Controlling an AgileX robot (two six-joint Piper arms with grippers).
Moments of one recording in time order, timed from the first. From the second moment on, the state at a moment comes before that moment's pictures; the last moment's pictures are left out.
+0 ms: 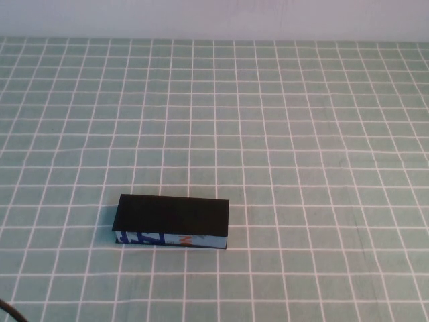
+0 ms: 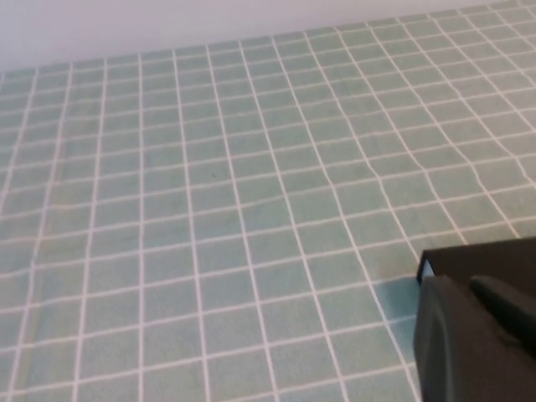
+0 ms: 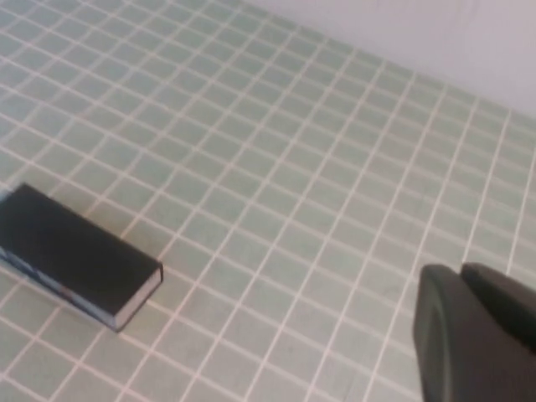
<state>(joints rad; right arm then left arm) 0.46 0.89 -1.26 0.01 0.93 -0.13 -0.15 0.36 -0.55 -0.04 0.66 0.12</state>
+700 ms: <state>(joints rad) 0.46 0.31 -0.31 -0.09 0.39 0.16 -0.15 0.31 -0.47 -0.10 0.65 0.07</state>
